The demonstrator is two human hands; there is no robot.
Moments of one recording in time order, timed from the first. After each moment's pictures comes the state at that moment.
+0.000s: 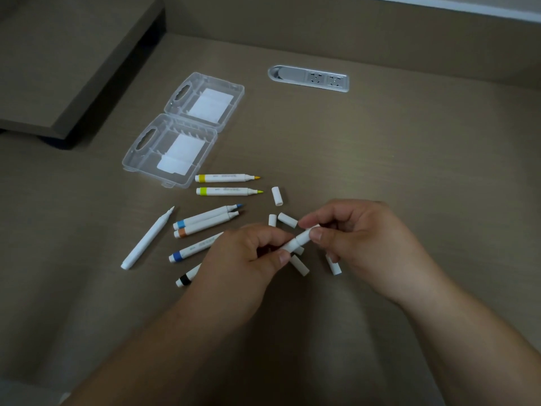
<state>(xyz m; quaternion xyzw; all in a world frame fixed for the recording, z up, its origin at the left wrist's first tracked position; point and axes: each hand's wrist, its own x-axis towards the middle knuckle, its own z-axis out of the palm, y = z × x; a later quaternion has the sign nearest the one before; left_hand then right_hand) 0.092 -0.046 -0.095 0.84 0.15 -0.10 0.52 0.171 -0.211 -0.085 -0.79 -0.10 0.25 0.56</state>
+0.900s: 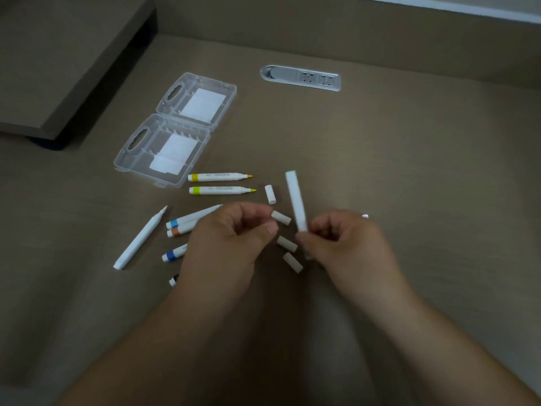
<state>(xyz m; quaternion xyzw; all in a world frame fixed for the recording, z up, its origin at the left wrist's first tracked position) 0.101 -0.049 -0.103 0.73 0.27 0.03 0.62 0.151 -0.206 -0.103 -0.86 -0.03 0.16 0.48</state>
